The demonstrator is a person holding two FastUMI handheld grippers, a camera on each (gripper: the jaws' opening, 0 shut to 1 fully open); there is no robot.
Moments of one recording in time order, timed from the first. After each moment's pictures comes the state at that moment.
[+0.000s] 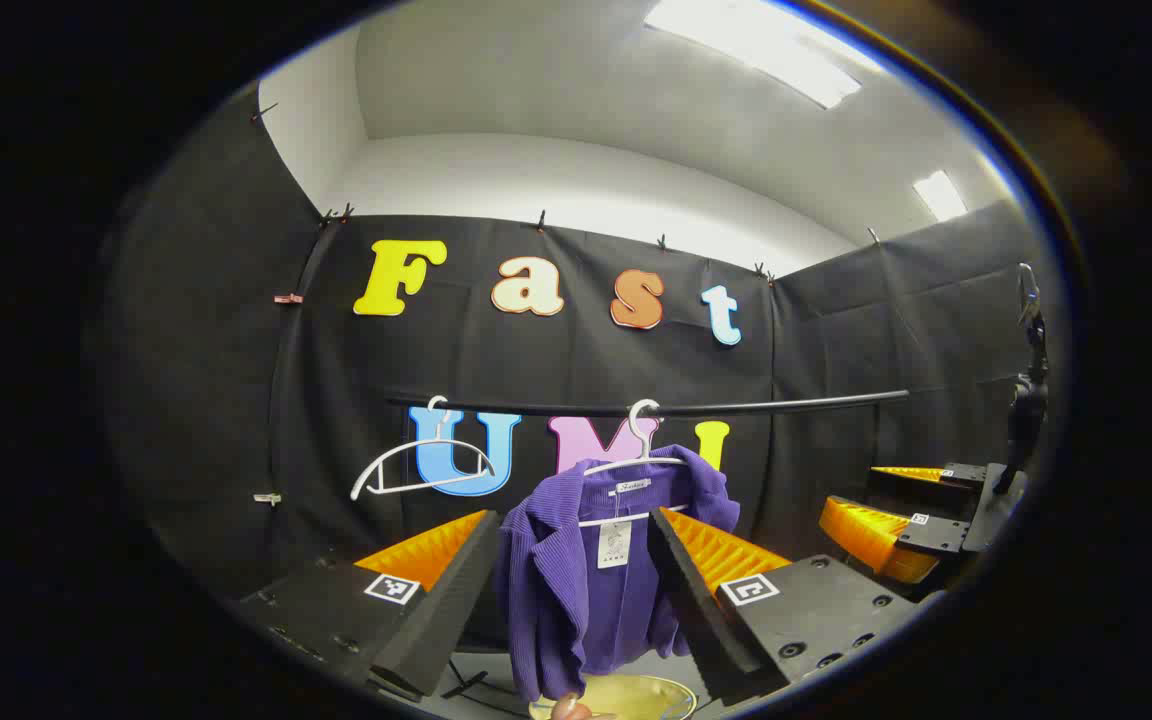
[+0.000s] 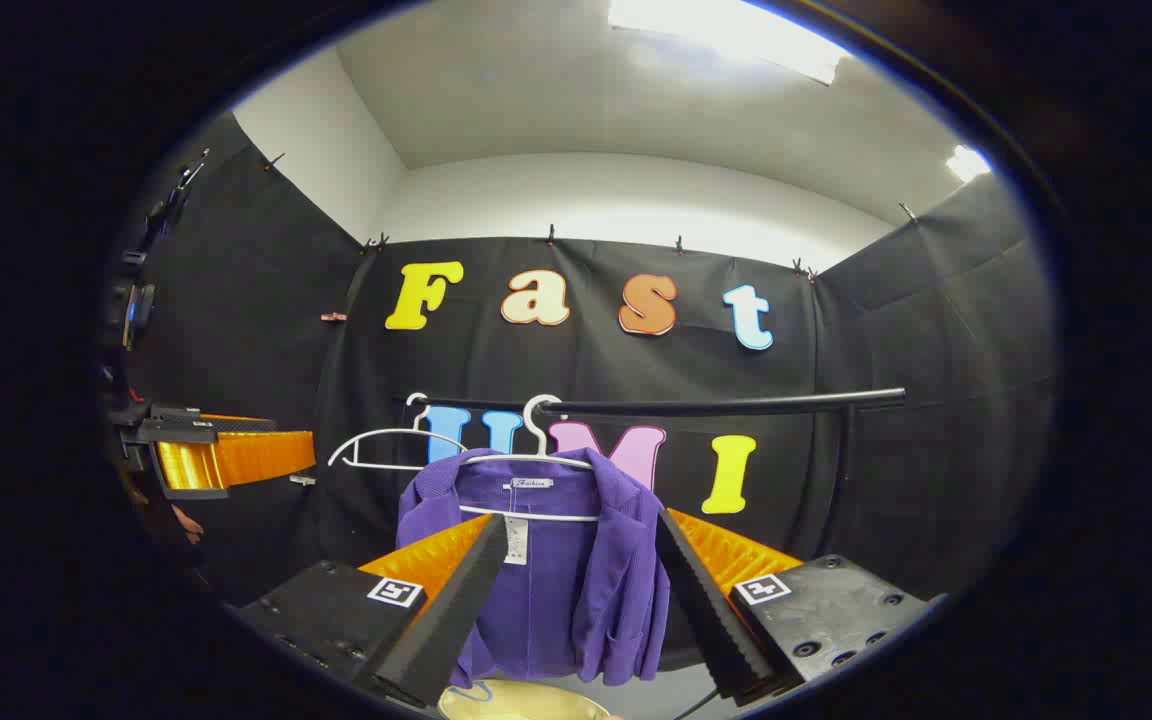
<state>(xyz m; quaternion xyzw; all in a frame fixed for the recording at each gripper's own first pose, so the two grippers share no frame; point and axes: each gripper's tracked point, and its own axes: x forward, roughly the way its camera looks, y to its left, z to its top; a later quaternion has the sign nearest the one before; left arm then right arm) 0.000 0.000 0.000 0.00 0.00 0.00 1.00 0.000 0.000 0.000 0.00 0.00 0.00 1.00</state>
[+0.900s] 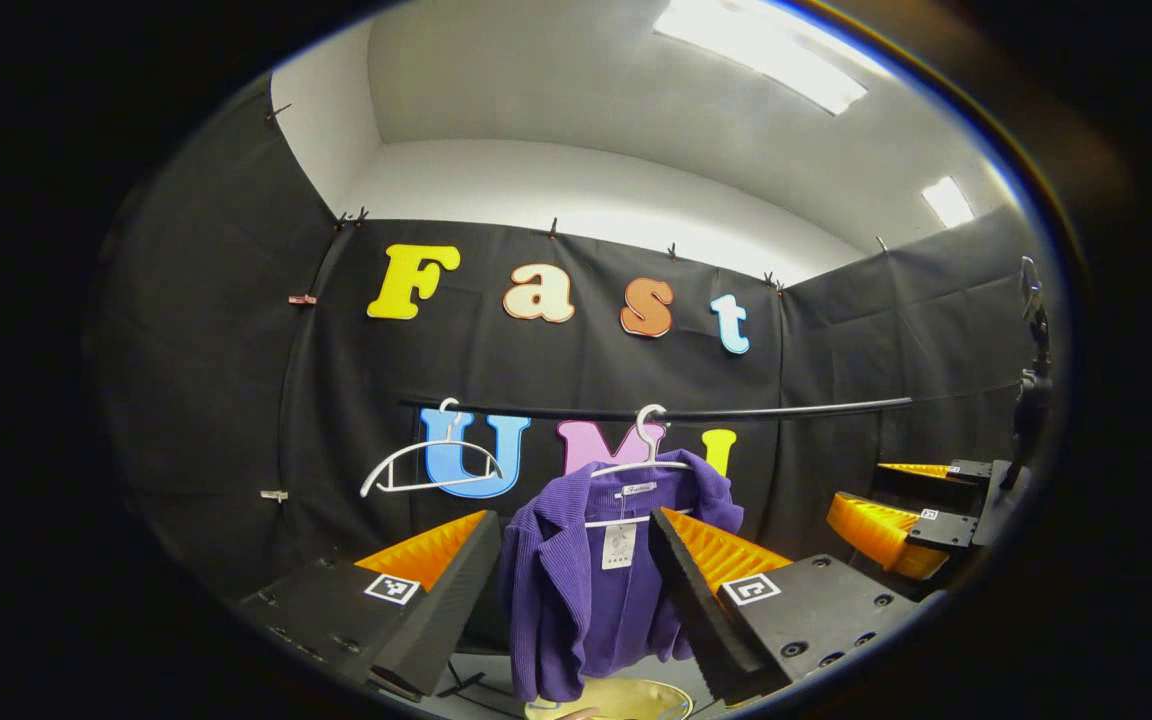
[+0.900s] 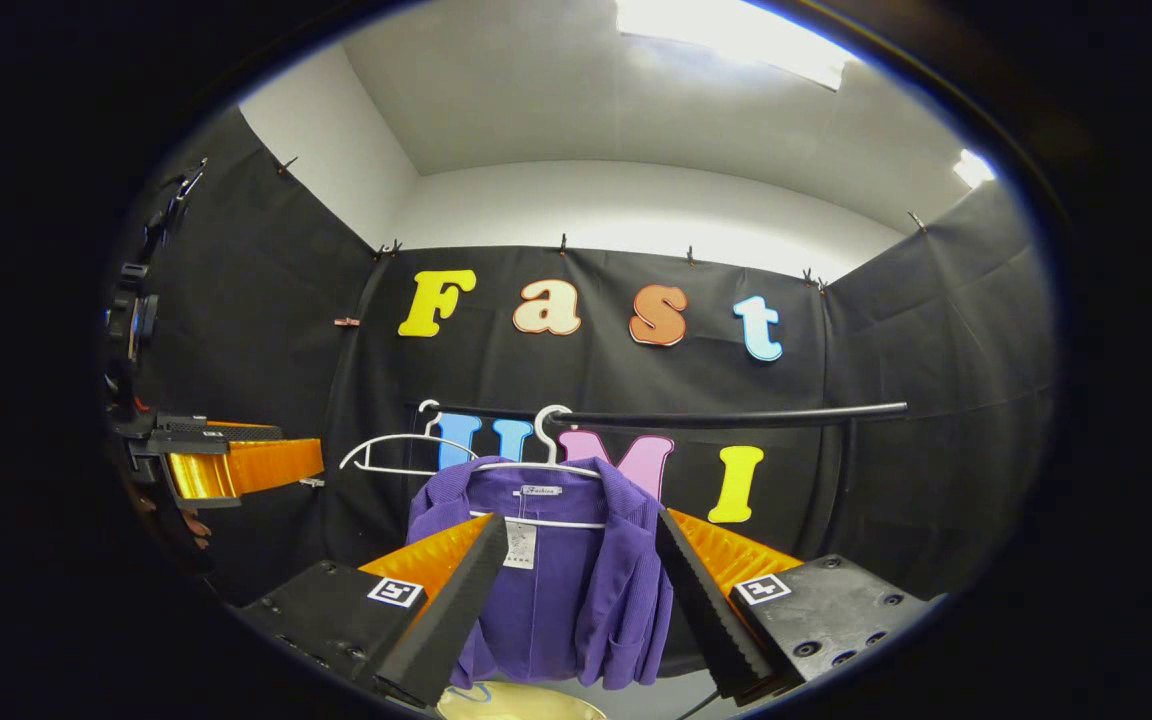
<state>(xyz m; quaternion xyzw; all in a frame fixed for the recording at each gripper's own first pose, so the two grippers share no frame) -0.011 0.006 -0.004 -0.01 -0.01 0.01 1.00 -0.006 0.009 0.010 -0.01 -0.01 0.01 1.00</state>
